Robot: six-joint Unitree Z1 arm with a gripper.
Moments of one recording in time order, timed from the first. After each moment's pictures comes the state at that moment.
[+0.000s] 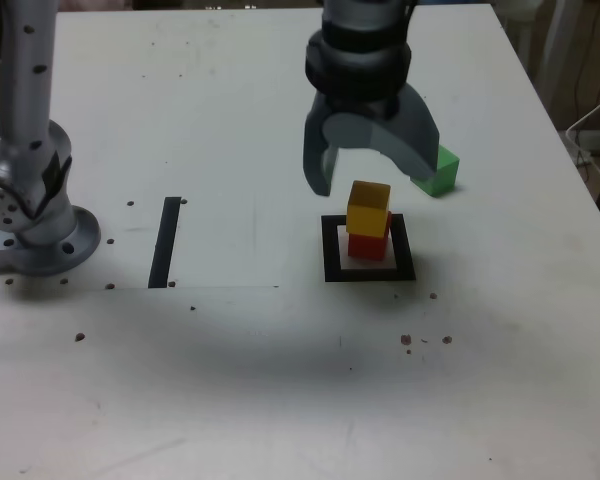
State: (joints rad) arm -0.10 1.92 -1.55 1.26 0.13 0.08
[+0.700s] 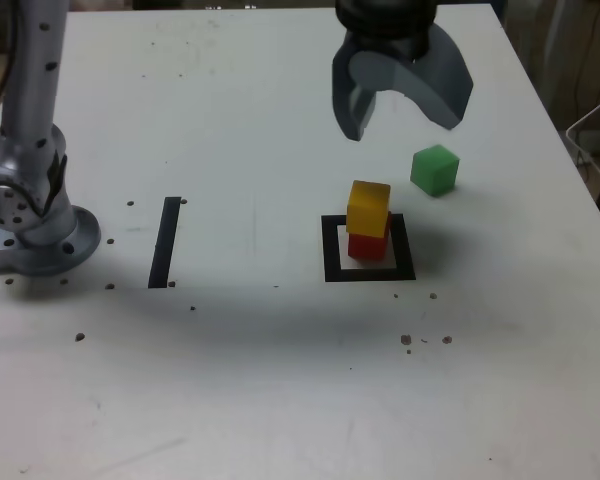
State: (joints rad) arm 0.05 1.98 -1.75 1.32 0.15 0.45
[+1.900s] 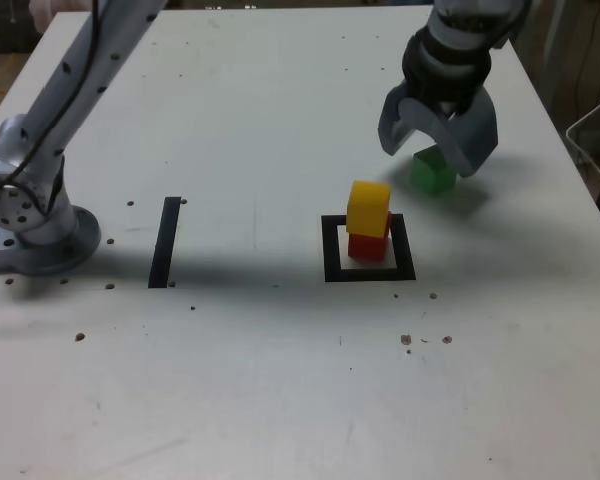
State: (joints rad) arm 0.11 2.31 -1.94 1.28 0.34 0.75
